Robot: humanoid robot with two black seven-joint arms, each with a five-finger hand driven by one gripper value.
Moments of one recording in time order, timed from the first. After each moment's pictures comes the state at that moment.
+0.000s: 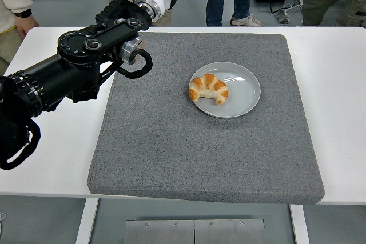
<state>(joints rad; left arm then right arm) -1.30 0.02 -0.24 -0.61 0.24 0.13 -0.32 -0.15 0.00 0.01 0.13 -0.10 0.02 0.41</state>
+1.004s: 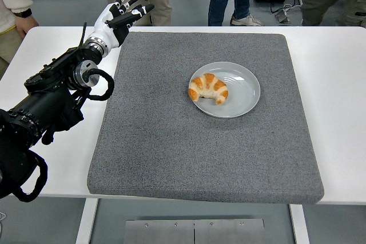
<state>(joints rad) -1.10 0.02 -0.54 -0.27 0.06 -0.18 -0.23 -0.15 0.00 0.01 0.13 -0.10 0.02 0.41</state>
